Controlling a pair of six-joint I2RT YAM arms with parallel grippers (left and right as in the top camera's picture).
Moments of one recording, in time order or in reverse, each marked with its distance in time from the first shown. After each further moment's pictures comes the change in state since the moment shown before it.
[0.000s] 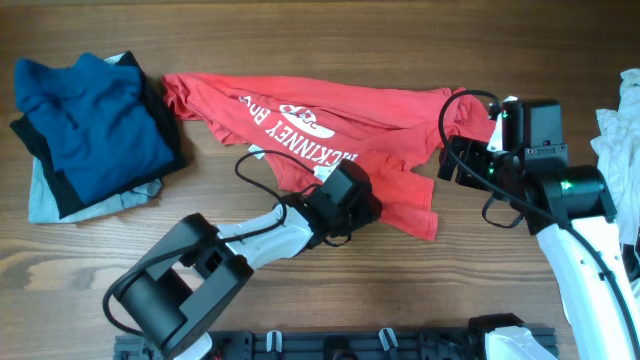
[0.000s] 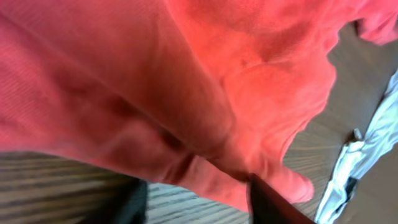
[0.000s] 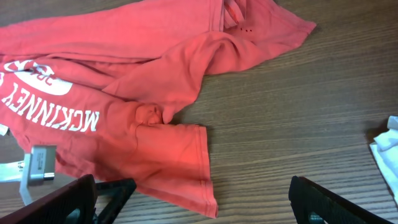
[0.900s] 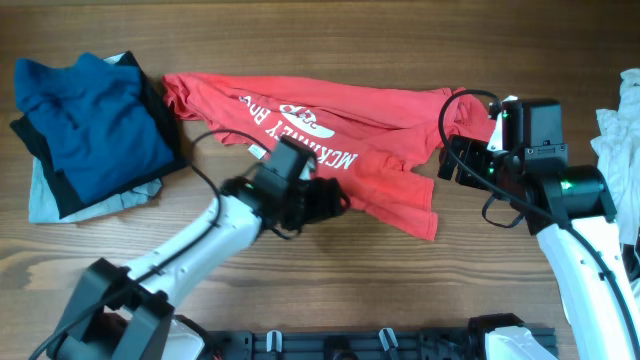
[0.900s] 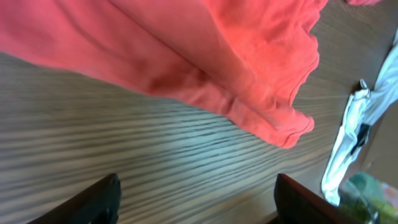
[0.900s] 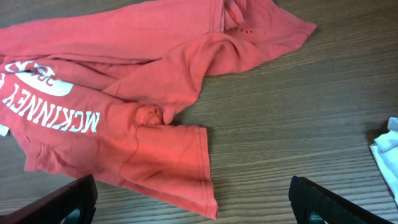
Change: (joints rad) left arm 0.224 -0.272 0.000 -0.419 0.187 0.368; right arm 0.000 0.000 0.000 0.004 0.000 0.000
